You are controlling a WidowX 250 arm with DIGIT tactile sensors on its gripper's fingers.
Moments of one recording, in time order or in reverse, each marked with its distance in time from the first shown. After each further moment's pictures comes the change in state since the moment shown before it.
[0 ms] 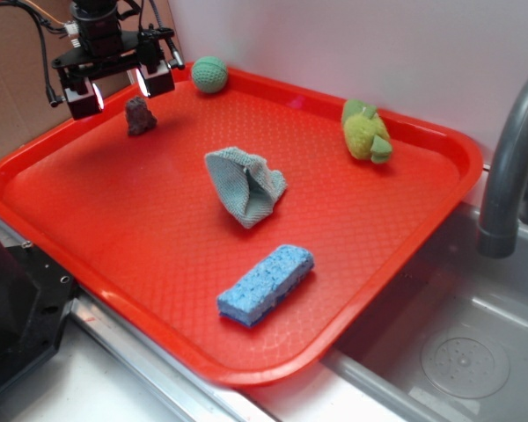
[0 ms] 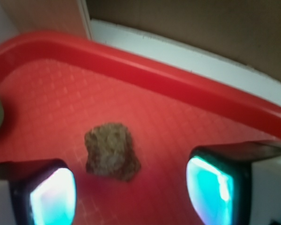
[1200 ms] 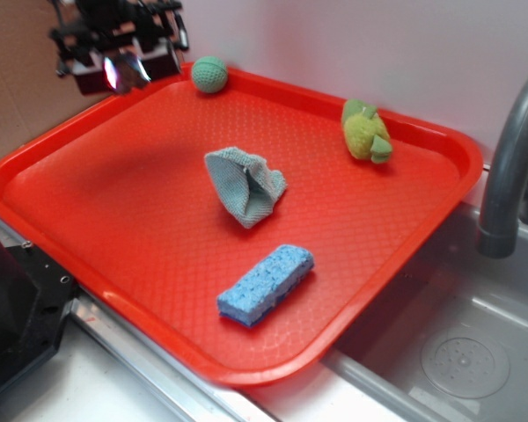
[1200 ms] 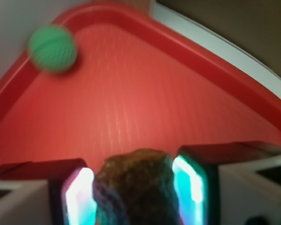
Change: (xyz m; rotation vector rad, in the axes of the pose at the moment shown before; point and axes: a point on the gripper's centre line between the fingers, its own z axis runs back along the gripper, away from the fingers) arm -0.039 -0.013 0.073 -0.208 0.098 -0.290
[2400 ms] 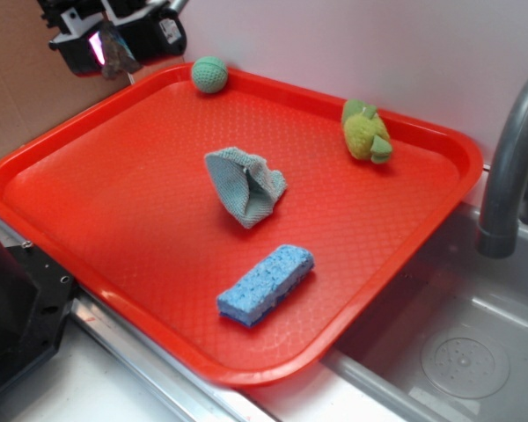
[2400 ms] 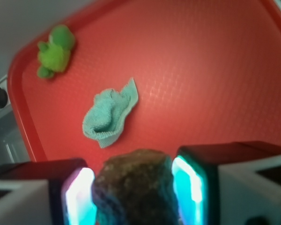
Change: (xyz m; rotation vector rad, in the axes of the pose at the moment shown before) arm -0.070 -0.023 0.058 -0.191 0.318 -0.352
